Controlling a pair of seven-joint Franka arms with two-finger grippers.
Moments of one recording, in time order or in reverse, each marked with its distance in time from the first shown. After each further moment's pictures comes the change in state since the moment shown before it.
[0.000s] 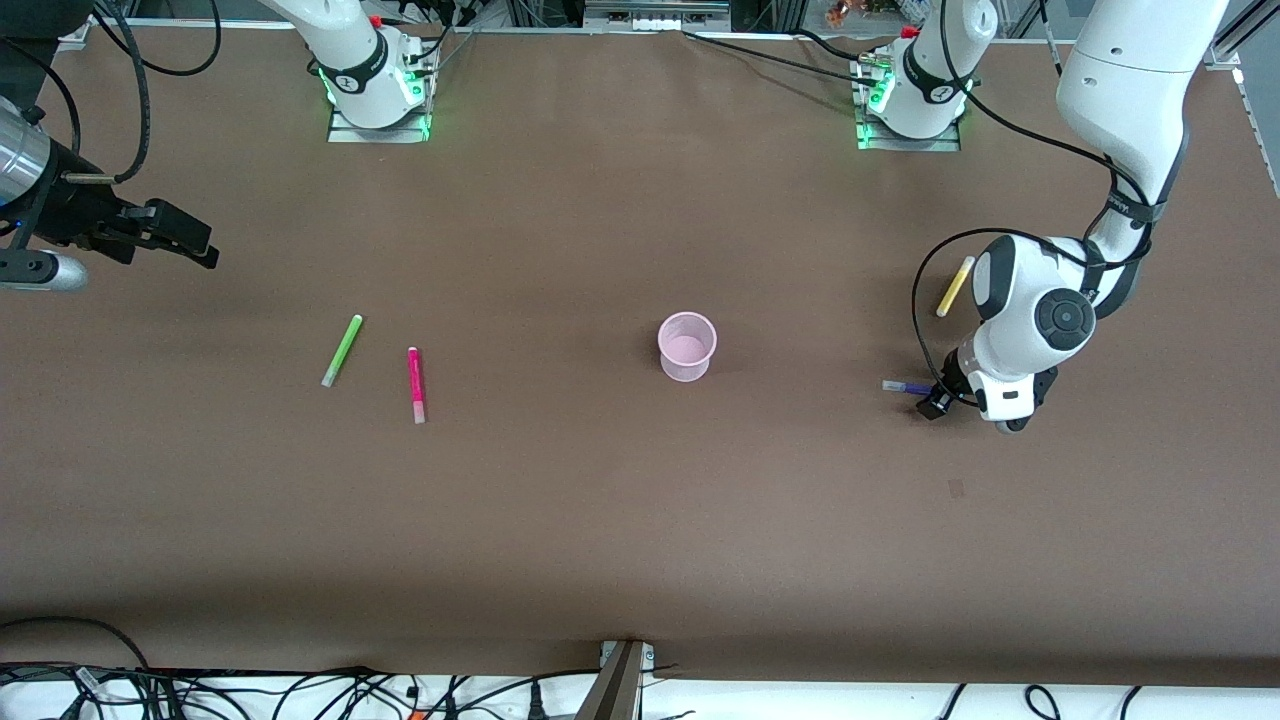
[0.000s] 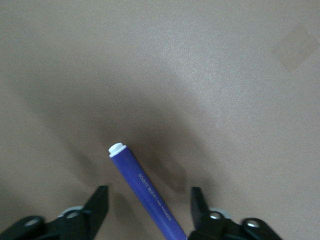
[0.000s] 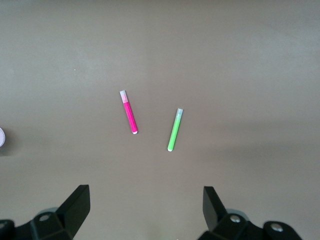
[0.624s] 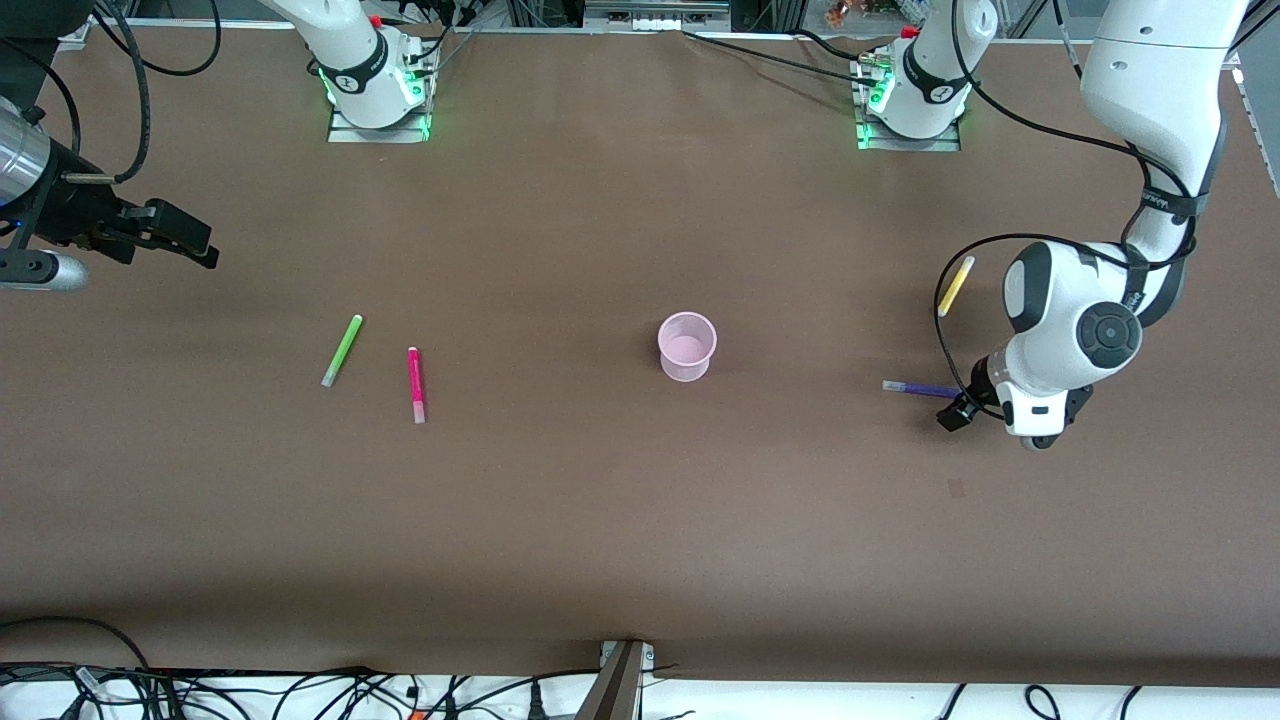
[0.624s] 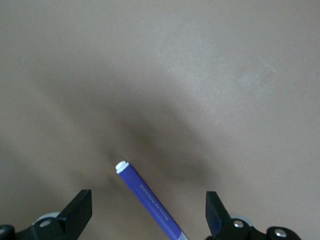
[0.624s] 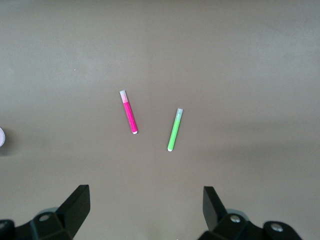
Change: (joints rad) left arm 0.015 -0.020 0.006 0.093 0.000 -0.139 0.062; right arm 0.000 0.000 0.000 0.000 0.000 0.000 0.000
